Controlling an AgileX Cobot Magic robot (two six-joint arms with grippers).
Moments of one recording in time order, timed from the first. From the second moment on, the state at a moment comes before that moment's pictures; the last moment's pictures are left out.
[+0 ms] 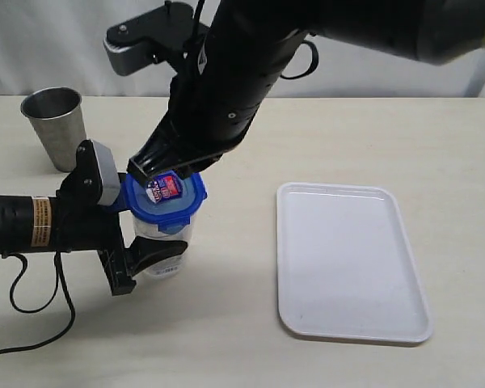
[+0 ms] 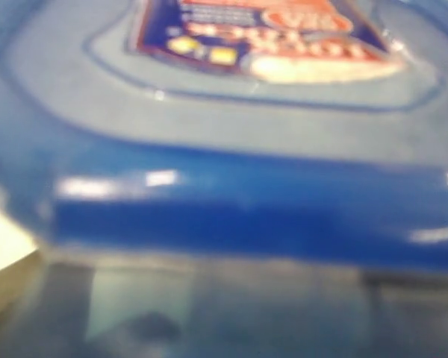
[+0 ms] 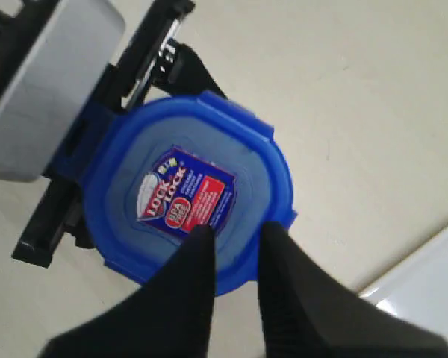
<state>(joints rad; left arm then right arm) -0.06 1.87 -0.62 1.17 -0.91 -0.29 0.79 1.83 -1.65 0.01 1.03 -0.06</state>
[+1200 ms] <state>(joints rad) -0.06 1.87 -0.62 1.20 -0.95 -0.31 0.74 1.96 -1.65 -0.17 1.06 0.06</state>
